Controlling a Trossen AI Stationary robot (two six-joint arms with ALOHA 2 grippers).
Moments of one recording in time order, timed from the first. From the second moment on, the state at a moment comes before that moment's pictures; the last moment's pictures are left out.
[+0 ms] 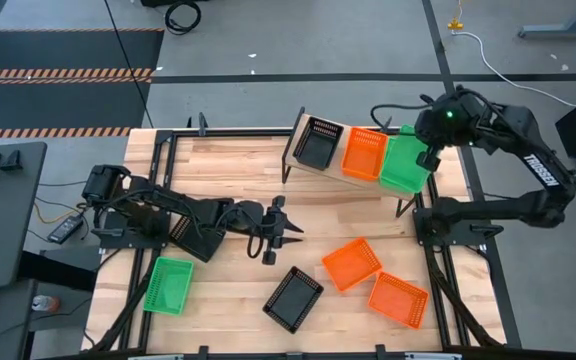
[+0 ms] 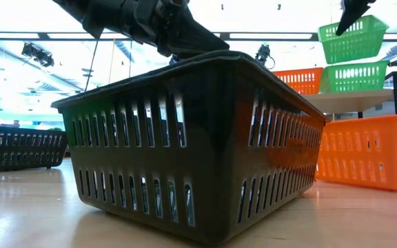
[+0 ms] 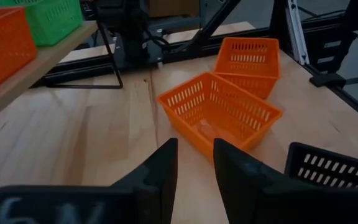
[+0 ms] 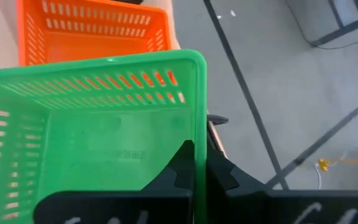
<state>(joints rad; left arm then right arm) -0.14 1.62 0.88 0.42 -0.04 0.11 -0.59 0.96 1.49 -1.45 0.29 -0.34</state>
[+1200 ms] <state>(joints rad) -0.17 1.62 0.88 0.39 -0.04 0.06 -0.96 1.11 1.41 -1.45 -0.03 -0.55</state>
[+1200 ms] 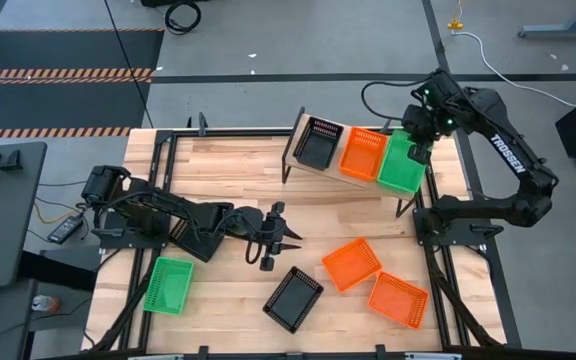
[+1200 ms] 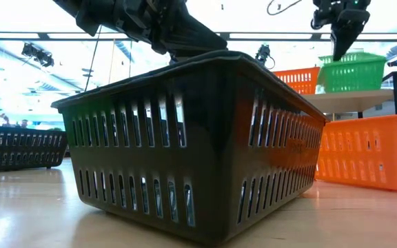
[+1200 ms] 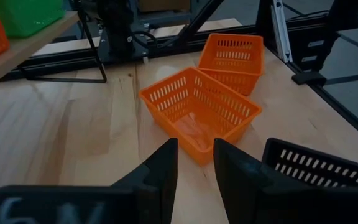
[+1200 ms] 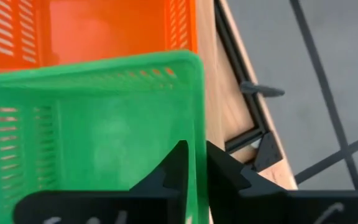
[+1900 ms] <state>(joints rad) -0.20 1.62 0.88 0.39 -0.03 0.20 -0.88 0.92 1.39 -1.48 -0.07 -0.29</state>
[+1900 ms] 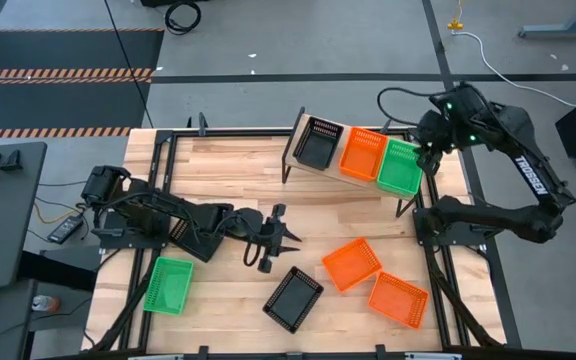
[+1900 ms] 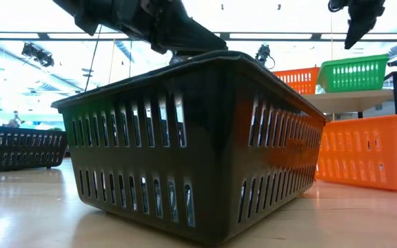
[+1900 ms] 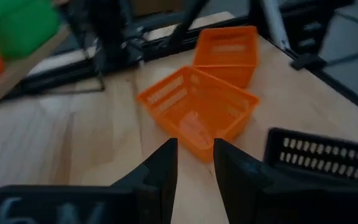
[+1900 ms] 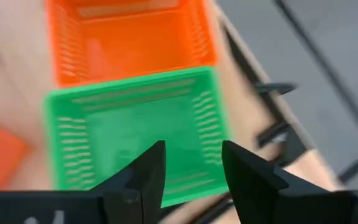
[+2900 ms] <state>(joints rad) -0.19 2.00 1.41 -0.06 0.19 0.57 -0.10 1.07 1.39 -1.35 -0.09 0.21</state>
